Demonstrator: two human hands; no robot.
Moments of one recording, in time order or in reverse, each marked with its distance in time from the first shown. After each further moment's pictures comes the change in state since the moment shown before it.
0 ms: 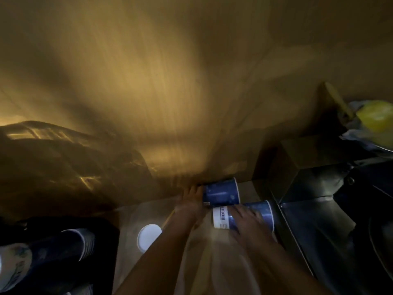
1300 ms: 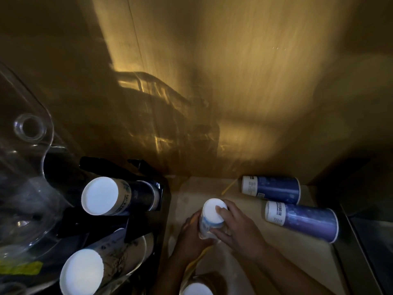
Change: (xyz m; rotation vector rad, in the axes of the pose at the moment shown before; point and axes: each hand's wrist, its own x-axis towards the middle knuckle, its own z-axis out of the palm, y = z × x) left_hand -0.140 -0.109 0.080 -0.960 0.187 -0.280; right_hand -0.005 -0.161 0.019 0.153 -0.039 -0.419
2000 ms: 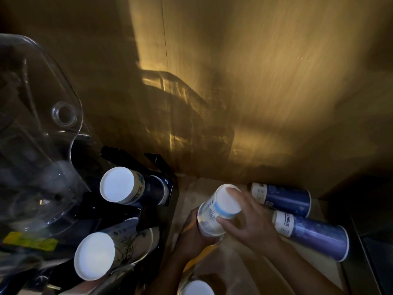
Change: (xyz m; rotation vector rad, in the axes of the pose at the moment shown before) left_hand -0.001 -0.007 -0.005 -0.269 0.107 -0.005; right_hand 0.009 -0.015 -0.044 0.216 0.265 -0.138
